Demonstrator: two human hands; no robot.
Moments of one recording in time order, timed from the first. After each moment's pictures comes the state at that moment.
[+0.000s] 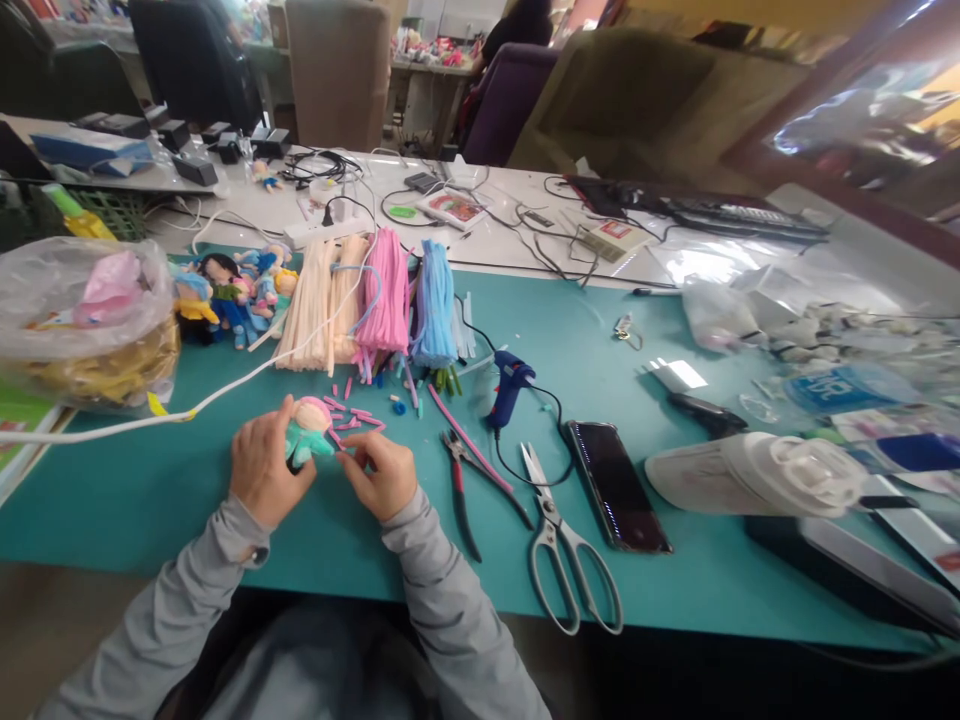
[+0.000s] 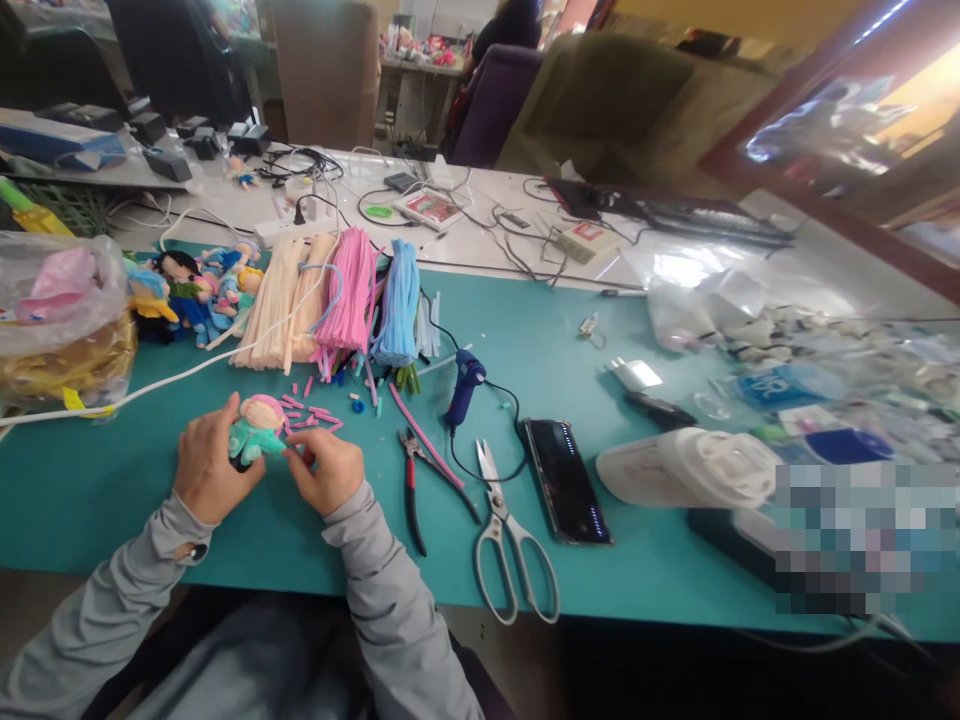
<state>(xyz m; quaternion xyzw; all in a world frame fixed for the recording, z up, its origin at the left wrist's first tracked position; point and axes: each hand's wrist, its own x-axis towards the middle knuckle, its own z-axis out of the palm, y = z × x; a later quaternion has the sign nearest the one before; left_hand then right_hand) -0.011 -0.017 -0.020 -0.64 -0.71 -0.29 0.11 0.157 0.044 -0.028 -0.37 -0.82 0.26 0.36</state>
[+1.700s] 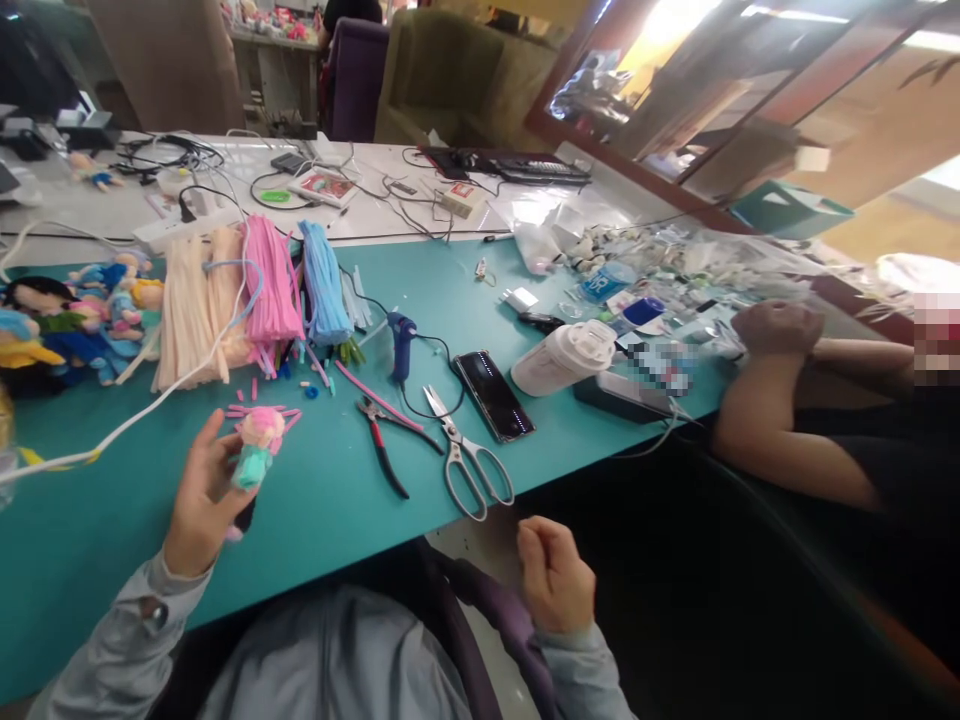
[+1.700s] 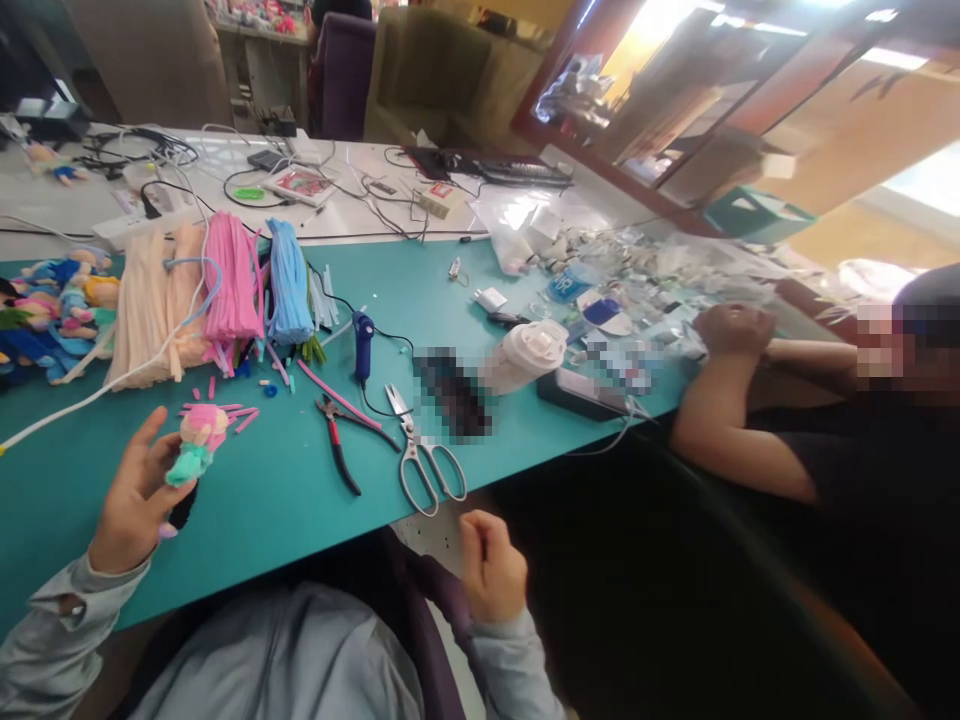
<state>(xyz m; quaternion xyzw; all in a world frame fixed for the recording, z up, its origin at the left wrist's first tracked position) -0.005 -0.021 -0.015 -0.41 -0.54 -0.56 -0.47 0.360 -0.109 -0.022 -0.73 -0.54 0.07 0.42</state>
